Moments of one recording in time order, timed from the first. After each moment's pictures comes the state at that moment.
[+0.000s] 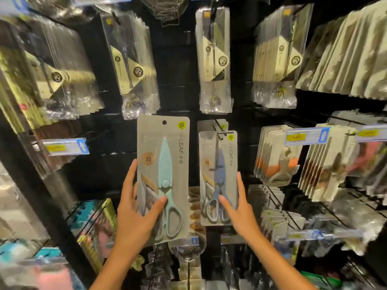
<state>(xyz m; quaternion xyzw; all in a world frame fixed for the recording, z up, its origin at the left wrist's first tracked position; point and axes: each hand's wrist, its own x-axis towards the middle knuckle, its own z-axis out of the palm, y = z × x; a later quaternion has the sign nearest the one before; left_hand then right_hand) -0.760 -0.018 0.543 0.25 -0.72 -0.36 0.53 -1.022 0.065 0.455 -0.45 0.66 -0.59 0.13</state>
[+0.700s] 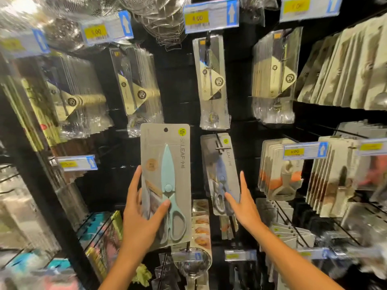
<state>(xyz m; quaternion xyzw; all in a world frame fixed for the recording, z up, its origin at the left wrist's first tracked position) -0.774 -0.022 0.559 0.25 -0.72 -0.33 0.55 -1.076 0.020 0.469 -0.47 0.70 -0.53 0.06</state>
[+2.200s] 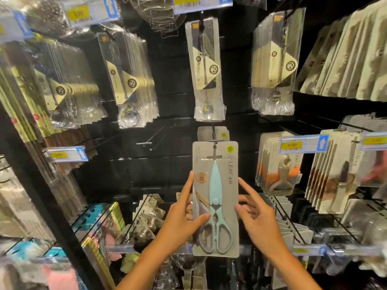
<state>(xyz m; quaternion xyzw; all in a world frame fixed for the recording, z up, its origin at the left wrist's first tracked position) -0.856 -0.009 0.520 0.23 -0.81 -0.42 0.33 -1.048 0.114 0.495 -0.50 0.57 -0.64 0.14</state>
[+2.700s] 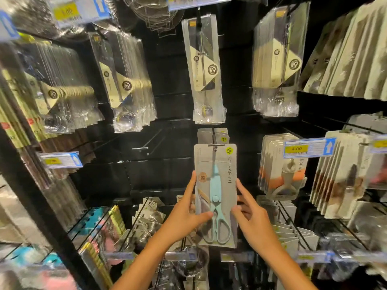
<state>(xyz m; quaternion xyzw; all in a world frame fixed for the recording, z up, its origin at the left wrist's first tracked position) -0.878 -0.039 0.525 0.24 -0.82 -0.45 0.26 -1.062 0.083 0.480 -0.50 0.62 -0.59 0.15</state>
